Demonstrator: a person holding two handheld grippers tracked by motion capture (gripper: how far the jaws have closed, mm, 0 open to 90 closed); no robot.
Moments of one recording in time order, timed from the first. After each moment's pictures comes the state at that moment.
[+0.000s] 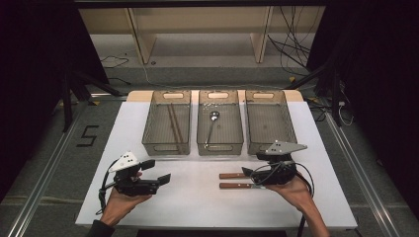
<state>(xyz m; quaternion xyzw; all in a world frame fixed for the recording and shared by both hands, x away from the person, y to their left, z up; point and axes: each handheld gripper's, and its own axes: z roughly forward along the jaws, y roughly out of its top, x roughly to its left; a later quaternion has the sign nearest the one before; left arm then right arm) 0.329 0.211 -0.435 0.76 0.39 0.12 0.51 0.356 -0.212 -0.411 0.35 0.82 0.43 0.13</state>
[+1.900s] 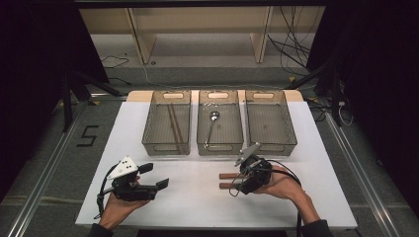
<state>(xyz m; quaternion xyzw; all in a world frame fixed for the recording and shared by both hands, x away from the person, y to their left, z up) 0.319 0.215 -0.443 0.76 0.38 0.13 0.51 0.376 -0.158 -0.434 0.22 0.95 0.22 0.06</state>
